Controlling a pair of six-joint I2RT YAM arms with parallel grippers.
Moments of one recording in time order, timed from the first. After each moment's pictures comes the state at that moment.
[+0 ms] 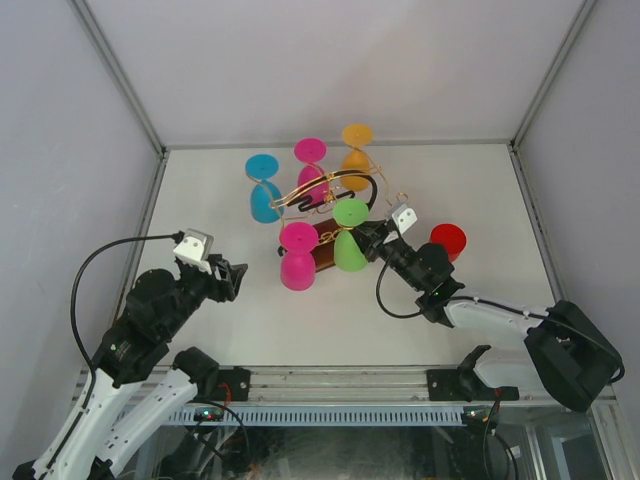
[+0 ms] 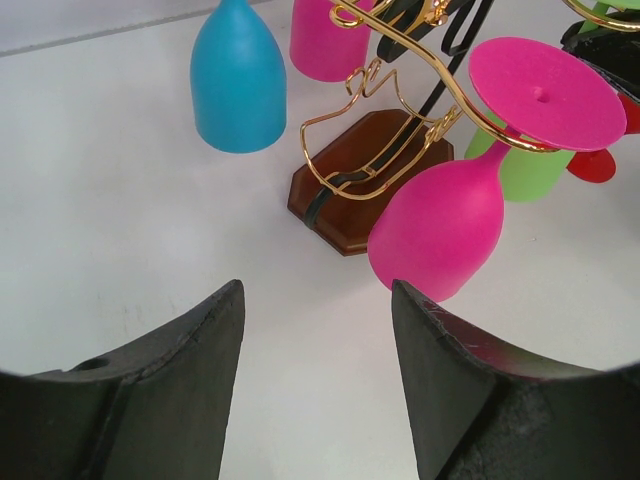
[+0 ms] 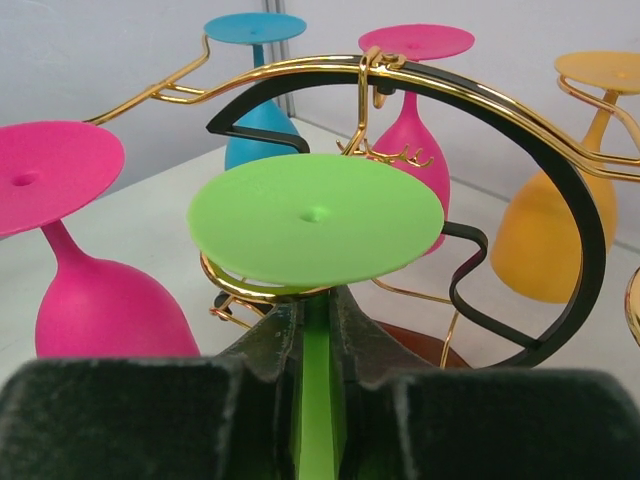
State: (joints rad) left arm -0.56 0.40 0.77 -0.61 -0.12 -0.11; right arm 0.70 1.23 0.45 0.95 -0.06 0.07
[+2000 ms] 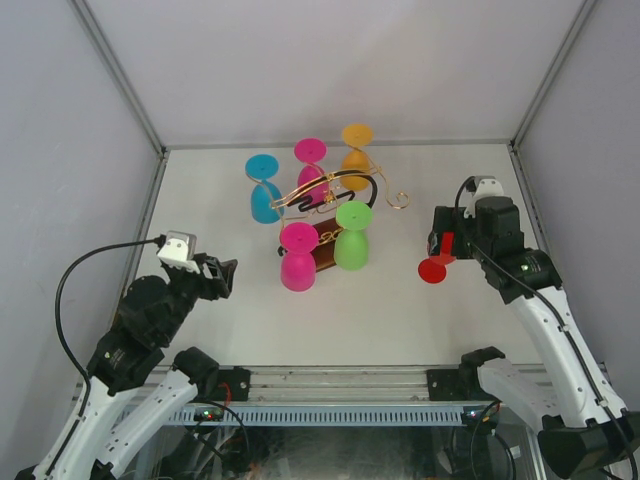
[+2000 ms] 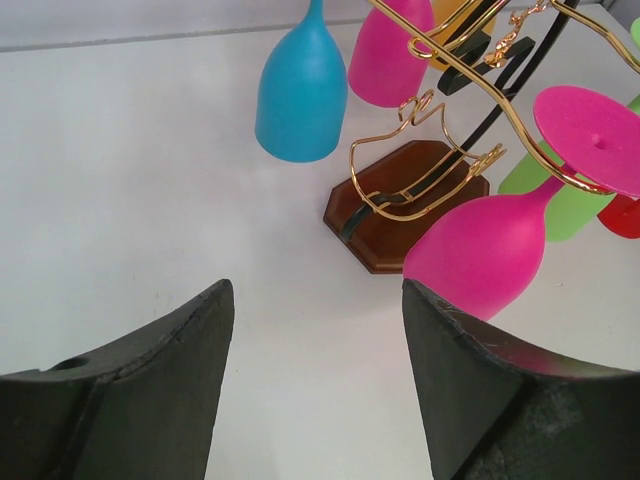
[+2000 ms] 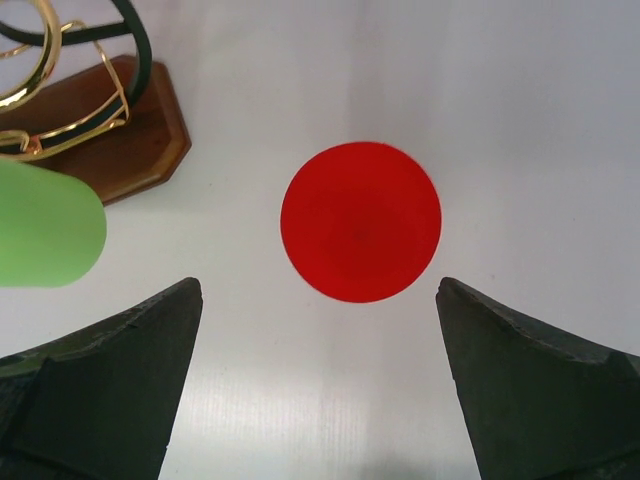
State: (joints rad) left arm -0.56 0.35 0.77 -0.62 -0.26 -0.17; right arm 0.25 0.89 1.01 -0.79 0.10 0.20
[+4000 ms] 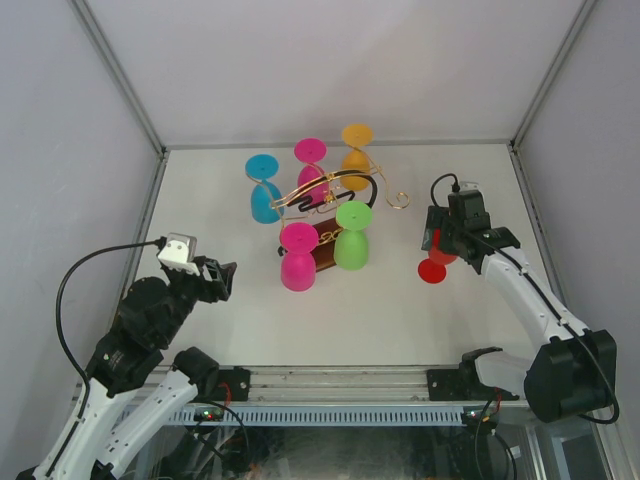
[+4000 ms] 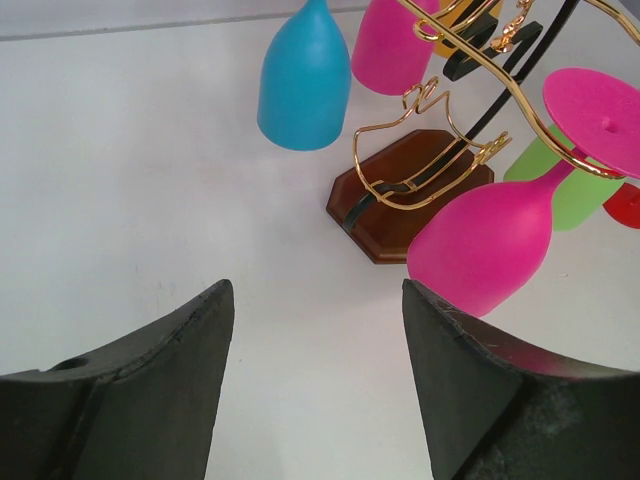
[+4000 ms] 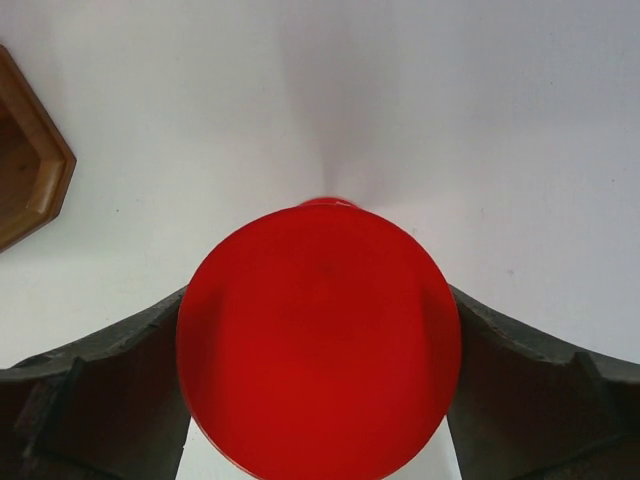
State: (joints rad) left arm -0.56 0.34 0.77 -0.65 -0.26 -0.17; right arm 0.22 1.19 0.91 -0.60 0.18 0.30
